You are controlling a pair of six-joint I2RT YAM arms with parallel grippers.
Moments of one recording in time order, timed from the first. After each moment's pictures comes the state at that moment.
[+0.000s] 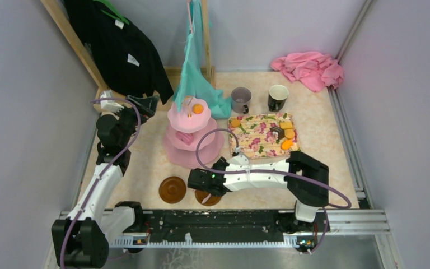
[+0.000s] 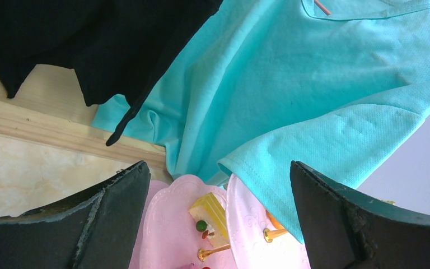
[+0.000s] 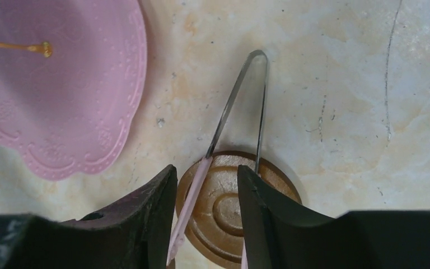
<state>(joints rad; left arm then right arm) -0.04 0.96 0.61 0.43 0.18 -0.77 1.34 1.73 1.17 -0.91 0.70 2.08</state>
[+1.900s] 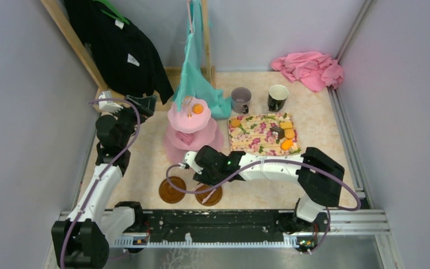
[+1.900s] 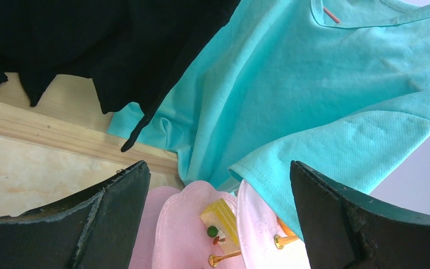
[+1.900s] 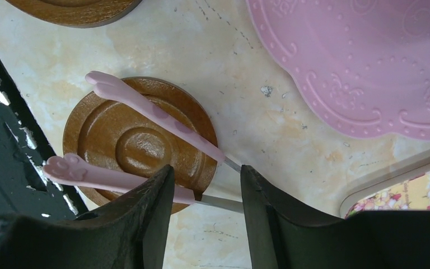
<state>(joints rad) -0.04 0.96 0.61 0.42 0.14 -0.74 1.17 1.61 1.03 -0.40 0.06 -0.16</state>
